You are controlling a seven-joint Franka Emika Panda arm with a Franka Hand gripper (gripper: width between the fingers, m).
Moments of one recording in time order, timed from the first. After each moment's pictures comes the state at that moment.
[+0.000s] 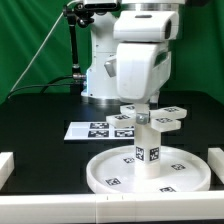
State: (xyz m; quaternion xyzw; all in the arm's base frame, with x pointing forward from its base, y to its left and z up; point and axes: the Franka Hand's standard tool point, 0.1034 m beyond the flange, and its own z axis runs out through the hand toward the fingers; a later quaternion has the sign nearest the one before) arm 0.559 0.019 0.100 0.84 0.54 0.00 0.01
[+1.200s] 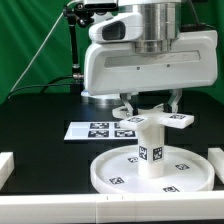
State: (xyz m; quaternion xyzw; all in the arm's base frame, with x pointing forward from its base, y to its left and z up) arm 0.557 0.028 0.100 1.00 0.01 0.01 -0.02
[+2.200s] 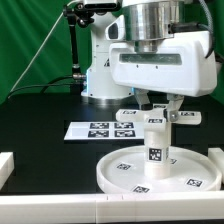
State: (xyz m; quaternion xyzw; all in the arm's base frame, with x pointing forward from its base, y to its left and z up) arm 0.560 0.039 0.100 0.87 -0.50 0.01 -0.04
